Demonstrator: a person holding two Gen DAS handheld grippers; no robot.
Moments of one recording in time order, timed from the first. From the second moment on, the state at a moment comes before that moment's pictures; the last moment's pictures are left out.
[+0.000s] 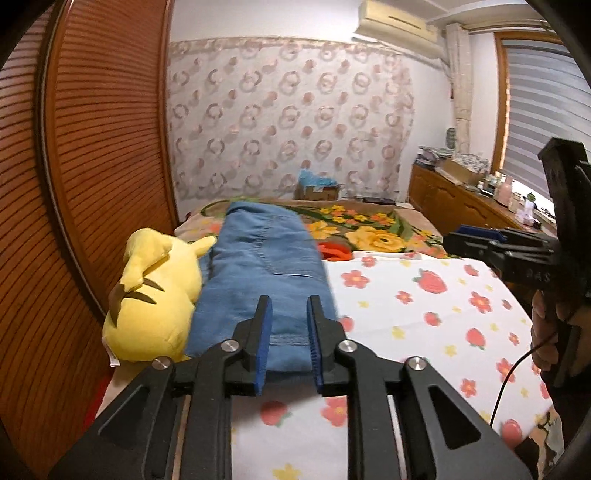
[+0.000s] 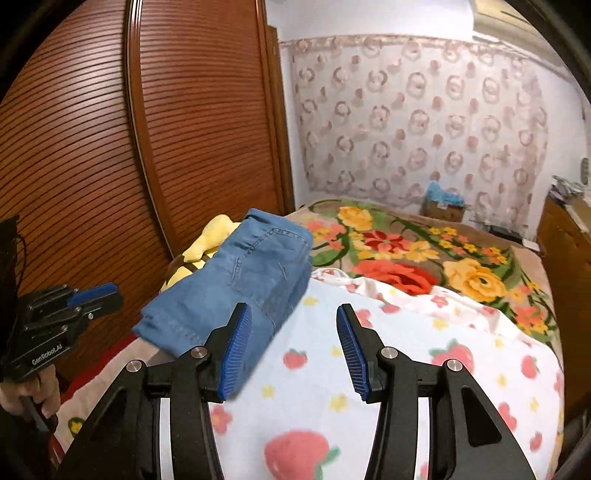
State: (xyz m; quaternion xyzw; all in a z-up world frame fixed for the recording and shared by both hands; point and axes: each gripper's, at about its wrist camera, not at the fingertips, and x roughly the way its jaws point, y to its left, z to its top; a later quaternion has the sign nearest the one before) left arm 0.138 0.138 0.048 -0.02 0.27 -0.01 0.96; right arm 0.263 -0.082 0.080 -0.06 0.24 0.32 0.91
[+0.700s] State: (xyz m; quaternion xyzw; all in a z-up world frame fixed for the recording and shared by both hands) left arm 0.065 0.047 0.075 -0.01 0.22 -0.07 0.97; right arm 0.113 -0.166 0.082 -0.02 0.21 0.24 0.95
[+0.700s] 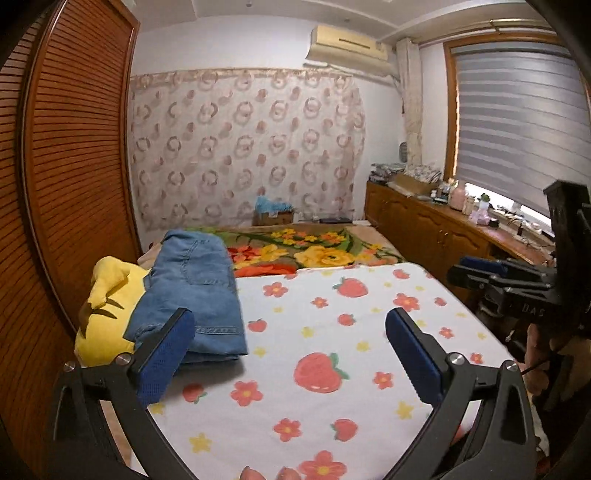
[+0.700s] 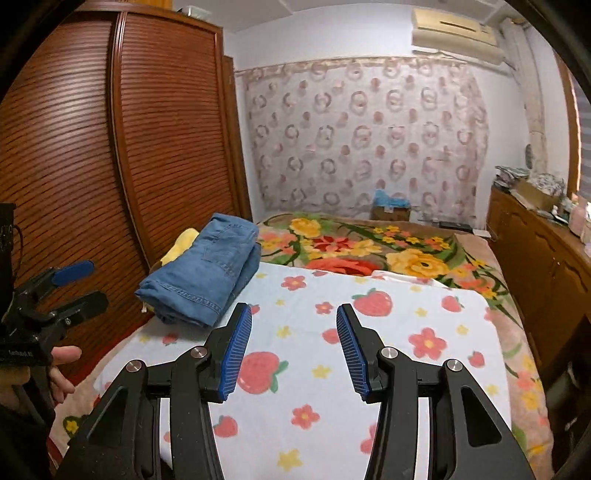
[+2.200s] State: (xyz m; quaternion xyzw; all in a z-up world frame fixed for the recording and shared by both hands) left arm 0.038 0.012 0.088 0.00 0.21 -0.05 0.98; right arm 0.028 -0.178 0.094 -0.01 0.16 0.16 0.97
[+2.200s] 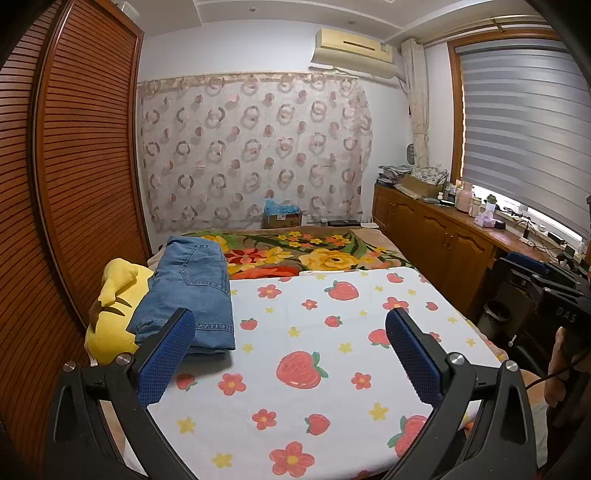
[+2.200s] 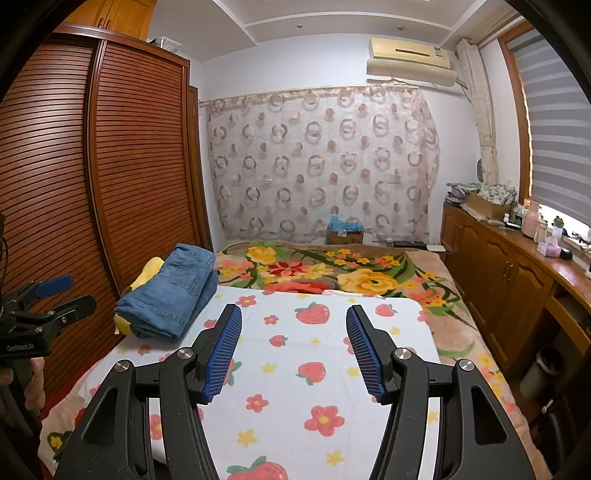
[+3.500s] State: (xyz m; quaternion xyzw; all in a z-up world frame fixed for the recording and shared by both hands) left arm 0.038 0.014 0.087 0.00 0.21 -0.05 0.98; right arm 0.030 -0.184 0.090 0.00 0.16 0.17 0.97
